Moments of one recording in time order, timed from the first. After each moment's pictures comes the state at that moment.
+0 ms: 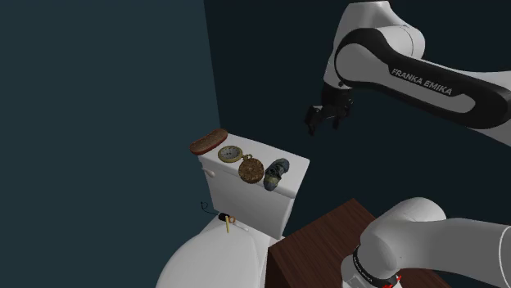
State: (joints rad) arm 0.00 -0.81 0.05 -2.28 0.05 1.54 0.12
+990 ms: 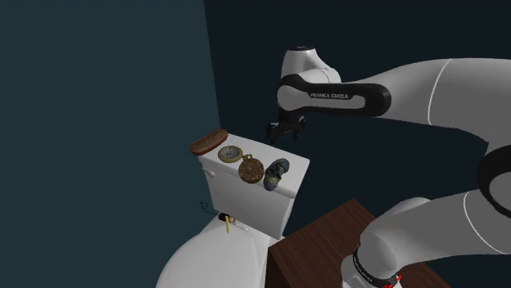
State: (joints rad) arm 0.00 -0.44 0.16 -2.30 0.08 1.91 0.24
